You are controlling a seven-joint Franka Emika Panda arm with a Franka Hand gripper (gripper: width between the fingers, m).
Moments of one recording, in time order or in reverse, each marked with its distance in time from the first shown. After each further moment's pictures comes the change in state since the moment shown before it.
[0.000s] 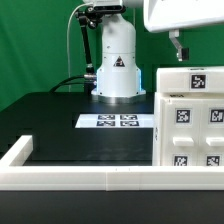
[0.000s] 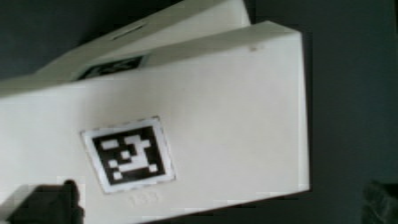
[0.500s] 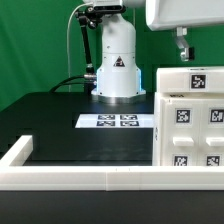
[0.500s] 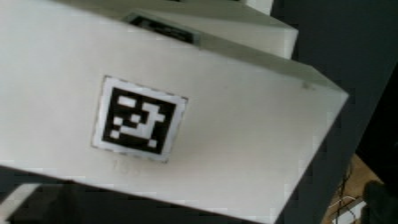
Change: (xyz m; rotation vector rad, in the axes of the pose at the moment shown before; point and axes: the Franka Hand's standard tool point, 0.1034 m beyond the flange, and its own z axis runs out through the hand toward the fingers) arm -0.002 -0.001 -0.001 -0.011 -0.004 -0.486
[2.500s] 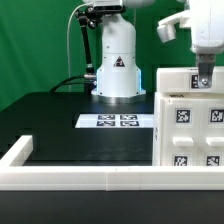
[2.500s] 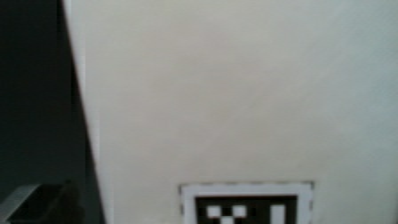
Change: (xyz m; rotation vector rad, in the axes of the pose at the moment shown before) arm -0.016 0.018 0.041 -0.025 -0.100 -1.128
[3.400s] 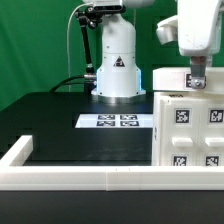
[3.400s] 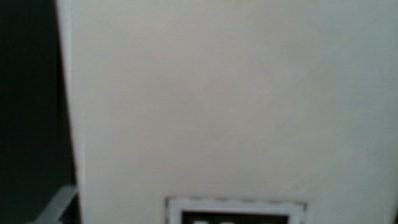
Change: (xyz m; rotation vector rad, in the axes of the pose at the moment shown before) arm -0.002 0.000 0.001 0.002 -0.003 0.209
